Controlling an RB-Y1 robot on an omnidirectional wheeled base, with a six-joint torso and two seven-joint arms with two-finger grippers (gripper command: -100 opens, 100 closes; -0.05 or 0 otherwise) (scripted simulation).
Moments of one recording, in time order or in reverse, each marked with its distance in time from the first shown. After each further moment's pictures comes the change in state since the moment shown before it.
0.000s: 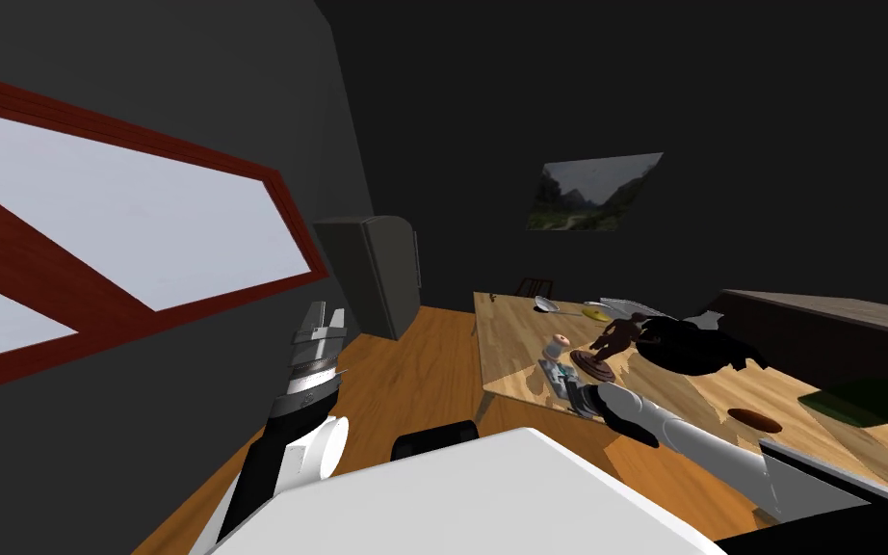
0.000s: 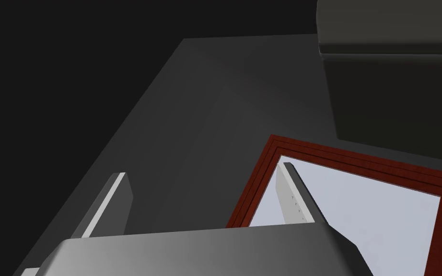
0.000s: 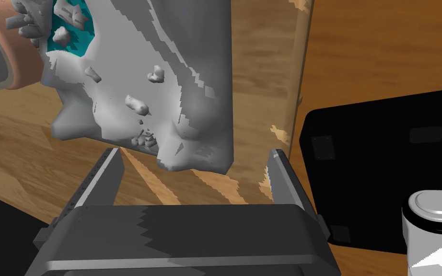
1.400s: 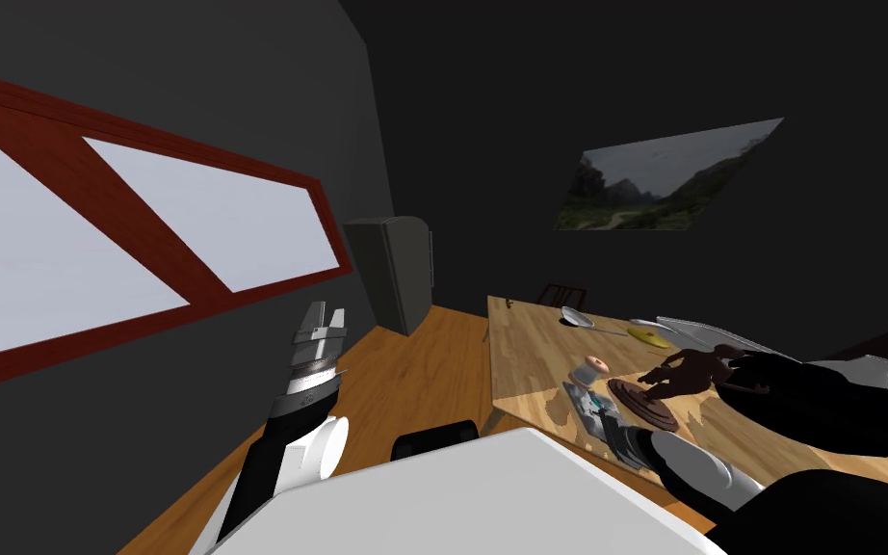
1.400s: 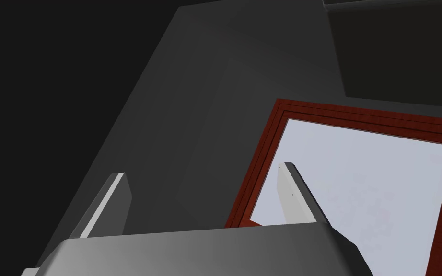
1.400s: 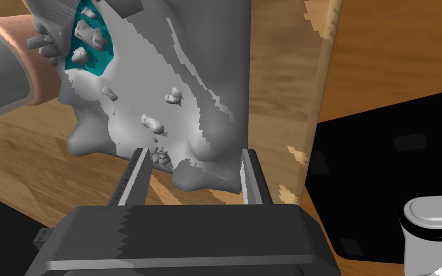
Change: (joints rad) left arm 0.000 0.000 0.000 0.000 0.000 0.000 0.000; right arm 0.339 0.046 -0.285 -0.146 0.092 0.067 -0.036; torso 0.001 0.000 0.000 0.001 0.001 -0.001
